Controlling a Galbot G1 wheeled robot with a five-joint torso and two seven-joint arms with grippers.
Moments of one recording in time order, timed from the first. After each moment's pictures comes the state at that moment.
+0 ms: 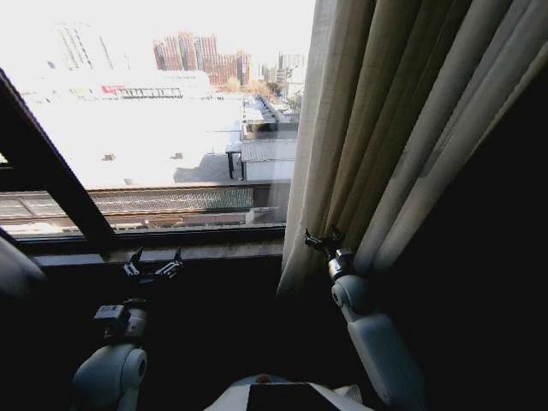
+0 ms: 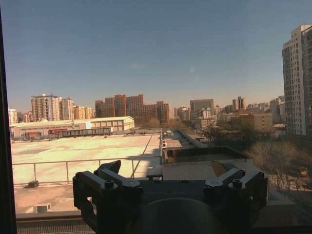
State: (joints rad) left arm 1.66 -1.45 -0.81 -2.37 -0.20 0.20 0.07; right arm -1.13 1.25 0.39 1.87 0.17 -0.27 0.14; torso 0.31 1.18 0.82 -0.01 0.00
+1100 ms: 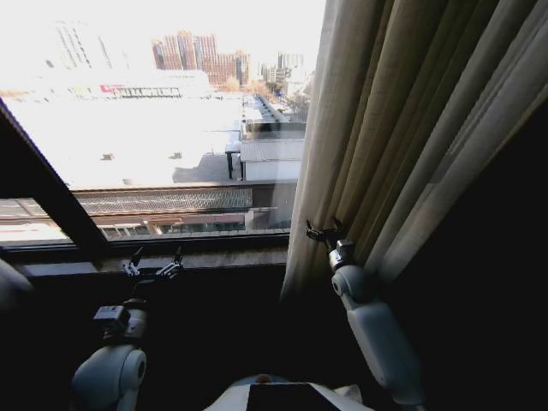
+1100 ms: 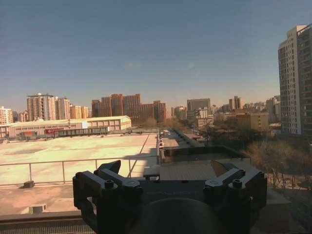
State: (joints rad) left arm 1.66 -1.45 -0.81 -2.37 -0.20 0.20 0.08; right arm -1.00 1.25 0.37 1.80 0.23 -0.29 0.15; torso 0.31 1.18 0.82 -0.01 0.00
